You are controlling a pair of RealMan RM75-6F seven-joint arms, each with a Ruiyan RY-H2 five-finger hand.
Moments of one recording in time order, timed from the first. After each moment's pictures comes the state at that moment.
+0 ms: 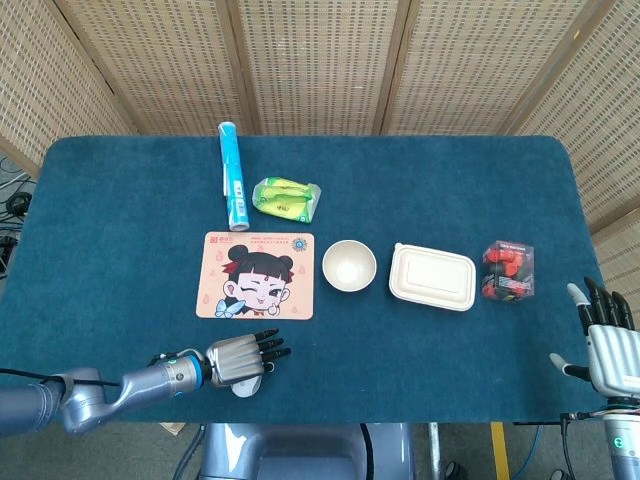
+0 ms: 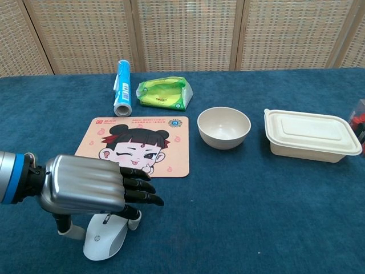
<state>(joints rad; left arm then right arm) -0.92 -1.37 0.12 -1.59 1.75 0.59 0.38 0.08 -1.14 0.10 -1.57 -1.38 1.43 -0.06</state>
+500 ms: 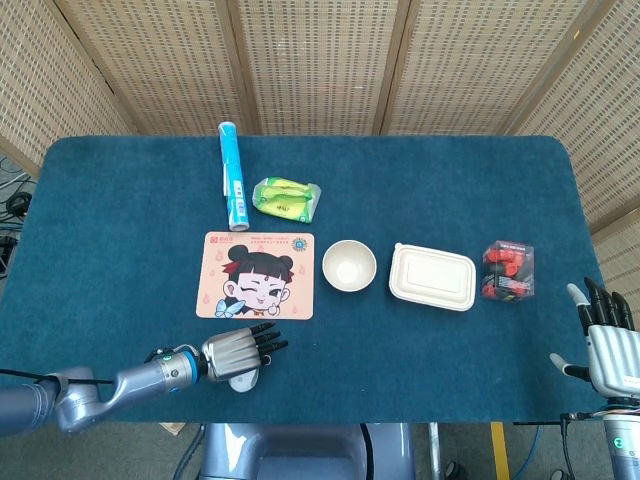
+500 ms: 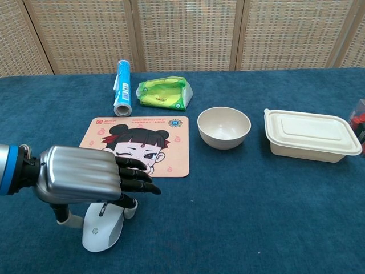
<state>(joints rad) -0.92 -1.35 0.13 -1.57 1.75 0.64 0.38 0.08 -1.14 0.10 -1.57 -1.38 1.43 -0.06</state>
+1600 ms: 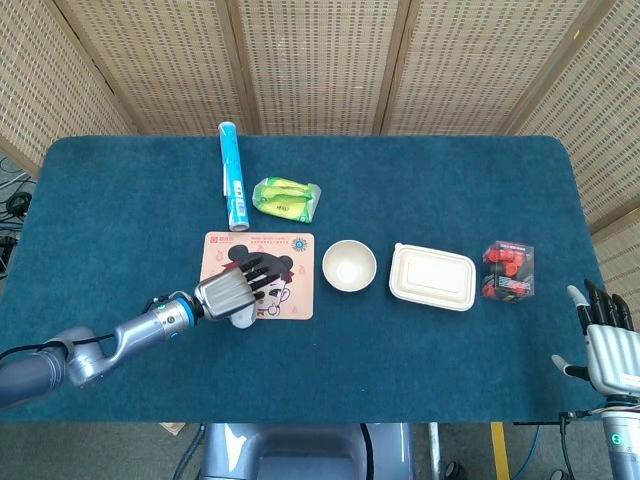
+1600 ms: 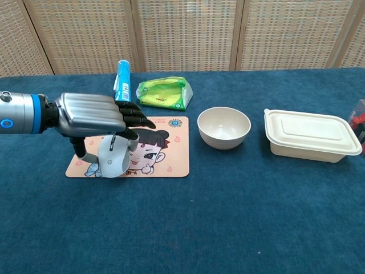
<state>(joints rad) -0.97 -1.43 0.06 -1.23 1.73 0.74 0.18 0.09 -1.15 0.10 -1.55 -1.34 1.39 -0.09</state>
